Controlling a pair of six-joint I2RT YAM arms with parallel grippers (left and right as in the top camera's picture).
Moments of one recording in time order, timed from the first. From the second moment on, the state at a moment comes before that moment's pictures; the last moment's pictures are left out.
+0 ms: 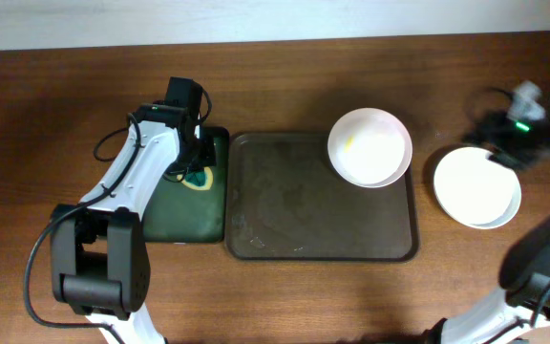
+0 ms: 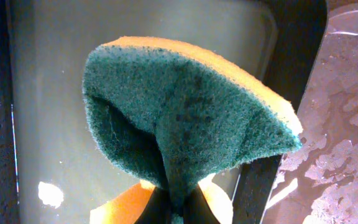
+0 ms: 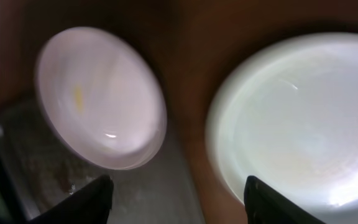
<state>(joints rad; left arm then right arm) -0.18 1.93 1.47 -0.91 -0.03 -0.28 -0.38 1.88 1.68 -1.18 -0.38 0.01</state>
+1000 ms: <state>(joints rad) -0.18 1.93 1.47 -0.93 -0.03 -0.28 -0.07 2.15 1.64 -0.86 -0.01 0.04</state>
